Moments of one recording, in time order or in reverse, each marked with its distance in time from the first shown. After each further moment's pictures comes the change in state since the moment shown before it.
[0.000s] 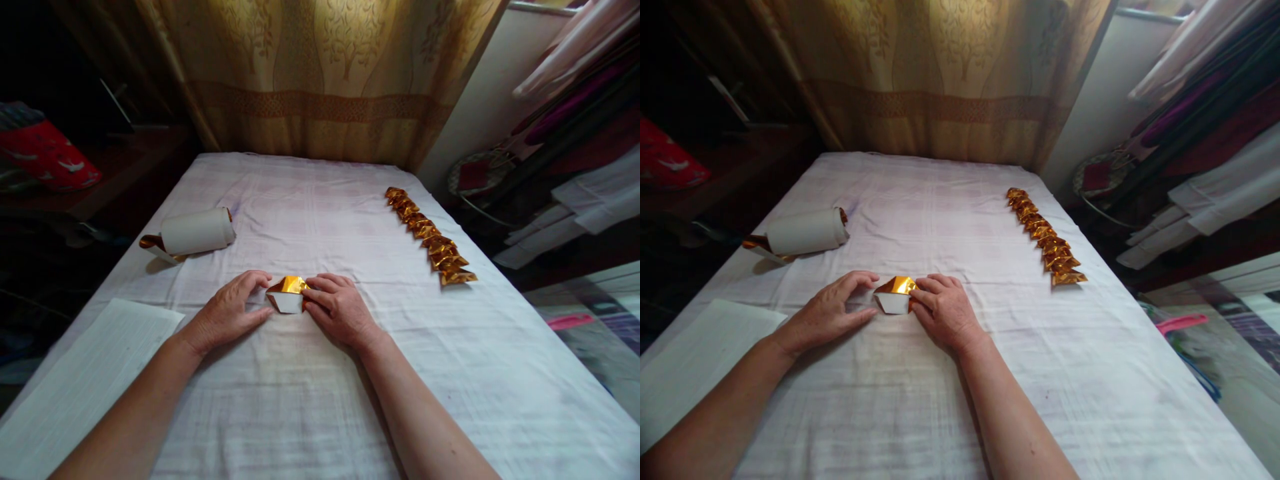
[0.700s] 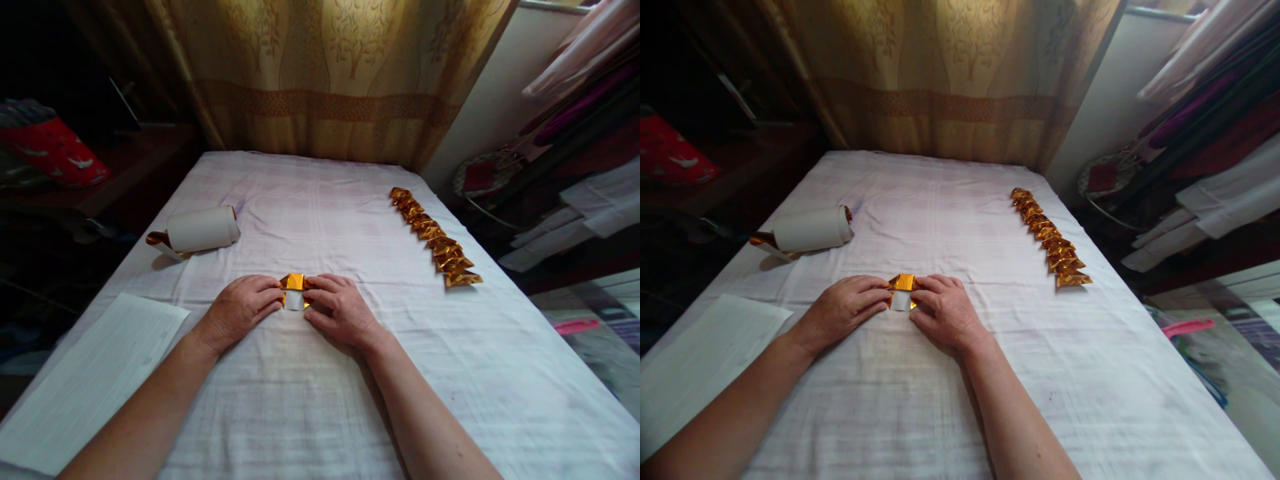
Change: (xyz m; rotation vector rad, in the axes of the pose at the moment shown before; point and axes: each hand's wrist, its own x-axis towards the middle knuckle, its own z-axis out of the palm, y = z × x) left_hand 0.001 -0.004 0.011 0.278 0.011 0.244; right_hand 0.001 0.000 -0.001 0.072 -0.061 -0.004
